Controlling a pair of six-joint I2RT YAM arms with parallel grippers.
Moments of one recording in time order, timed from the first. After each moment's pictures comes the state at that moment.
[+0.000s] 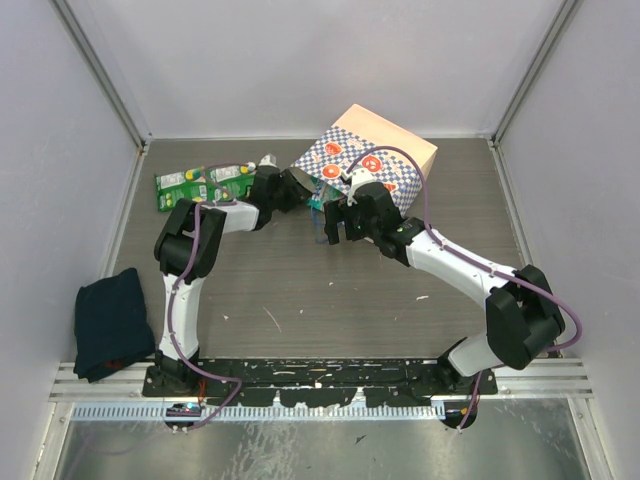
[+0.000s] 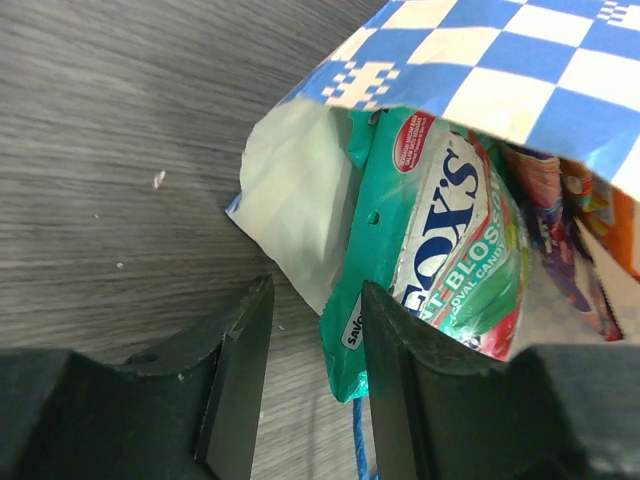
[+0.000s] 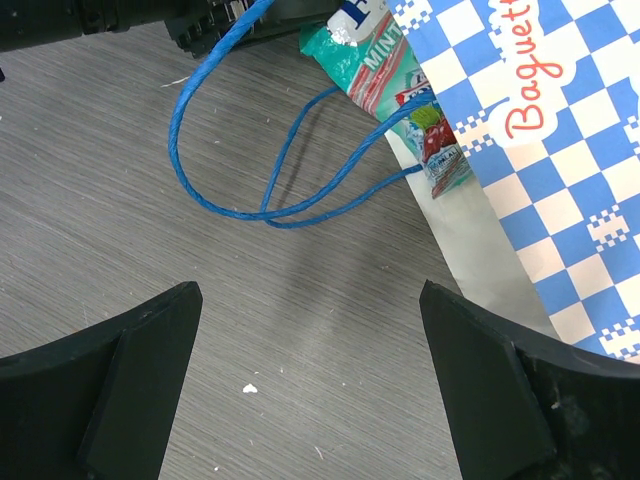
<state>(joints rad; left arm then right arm) -0.40 2.19 1.35 0.33 0.12 -0.87 0.62 1.46 1.00 -0.13 0.07 0.22</state>
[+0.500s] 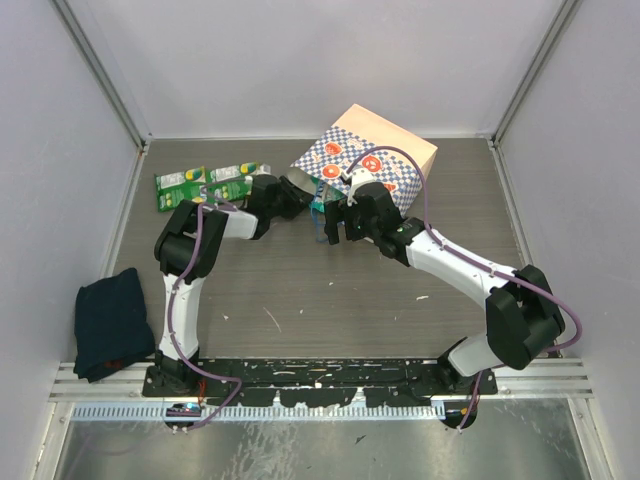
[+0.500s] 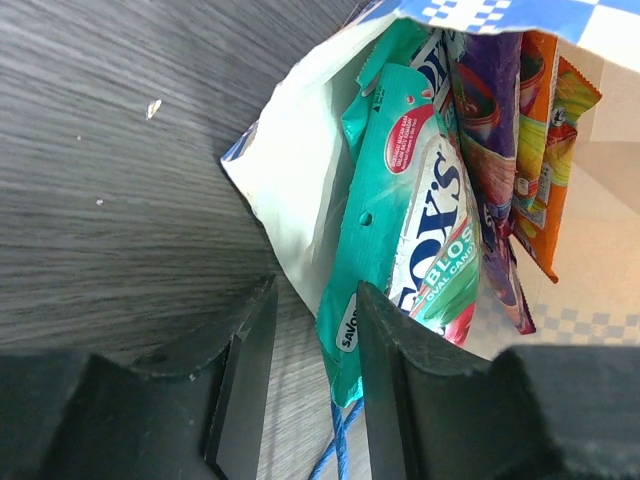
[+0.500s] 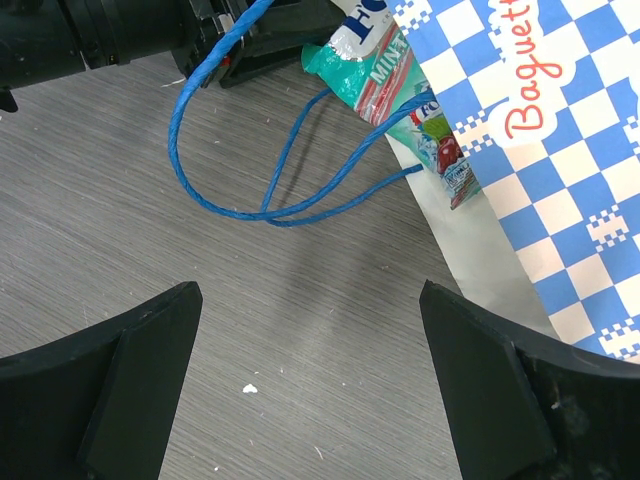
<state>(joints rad) -0.40 2.19 1.25 0.49 0.17 -1.11 0.62 1.46 1.00 -0.13 0.07 0.22</state>
